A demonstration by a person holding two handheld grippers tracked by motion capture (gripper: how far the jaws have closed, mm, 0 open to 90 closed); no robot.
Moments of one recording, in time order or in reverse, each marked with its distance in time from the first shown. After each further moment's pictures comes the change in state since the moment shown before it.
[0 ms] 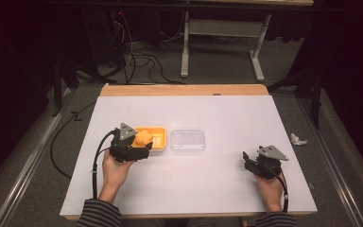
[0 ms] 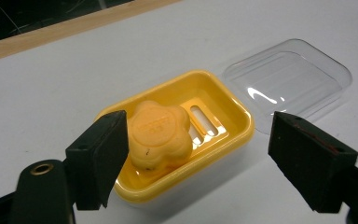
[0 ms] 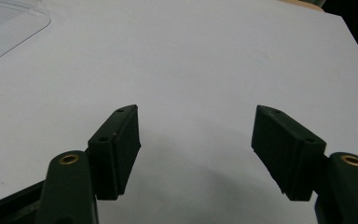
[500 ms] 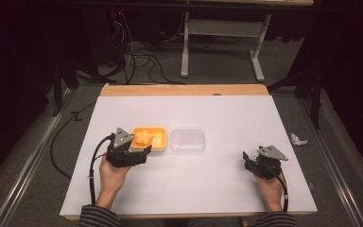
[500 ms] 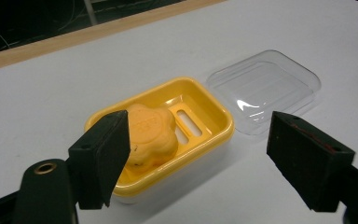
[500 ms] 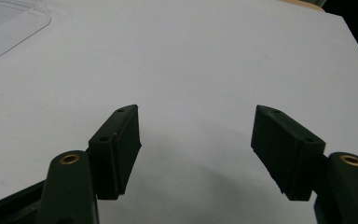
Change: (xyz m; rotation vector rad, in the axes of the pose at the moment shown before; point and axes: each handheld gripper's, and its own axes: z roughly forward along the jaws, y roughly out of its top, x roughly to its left) left arm -0.002 -0.012 -0.015 -0.070 -0.027 0.003; right arm 0.000 0.000 0.000 0.004 0.001 -0.006
